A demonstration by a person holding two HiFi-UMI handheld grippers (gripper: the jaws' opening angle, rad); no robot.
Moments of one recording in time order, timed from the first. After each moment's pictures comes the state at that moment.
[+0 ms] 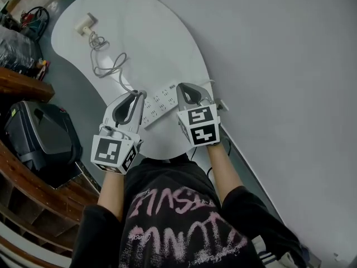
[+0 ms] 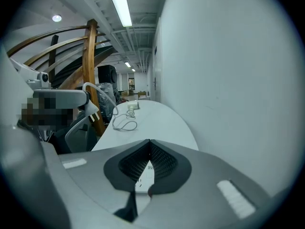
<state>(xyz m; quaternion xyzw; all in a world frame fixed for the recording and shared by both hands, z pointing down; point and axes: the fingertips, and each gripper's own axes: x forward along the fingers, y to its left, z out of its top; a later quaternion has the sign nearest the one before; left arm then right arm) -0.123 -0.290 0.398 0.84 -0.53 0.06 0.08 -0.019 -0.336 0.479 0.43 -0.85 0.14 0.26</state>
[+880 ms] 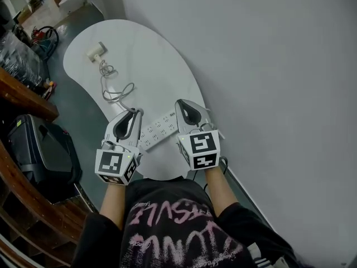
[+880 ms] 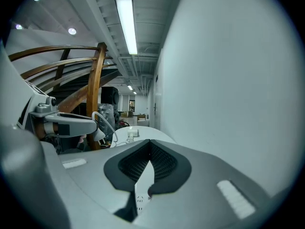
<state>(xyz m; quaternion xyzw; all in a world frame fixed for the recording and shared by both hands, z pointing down) -0.143 -0.286 0.357 0.82 -0.57 0.04 0.05 -0.027 -0.332 0.378 0.45 -0.88 0.05 0.13</state>
